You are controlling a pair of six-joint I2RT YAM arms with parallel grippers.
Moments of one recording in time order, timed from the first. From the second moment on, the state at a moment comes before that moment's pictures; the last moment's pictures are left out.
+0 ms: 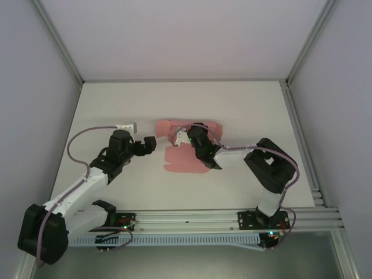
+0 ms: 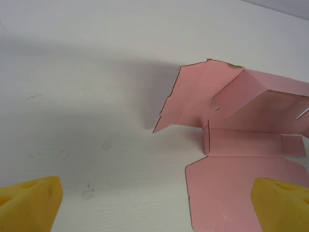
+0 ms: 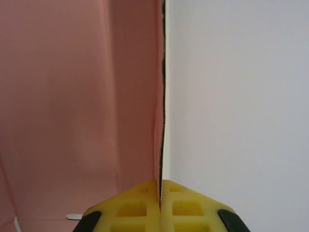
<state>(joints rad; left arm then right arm) -0.44 1.01 0.53 -0.11 -0.05 -0.44 0.85 1.78 0.84 0.51 0.66 -1.23</state>
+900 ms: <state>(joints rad) -0.23 1.65 0.84 0.03 0.19 -0.33 0.85 1.67 0.82 0.37 0.54 -1.13</state>
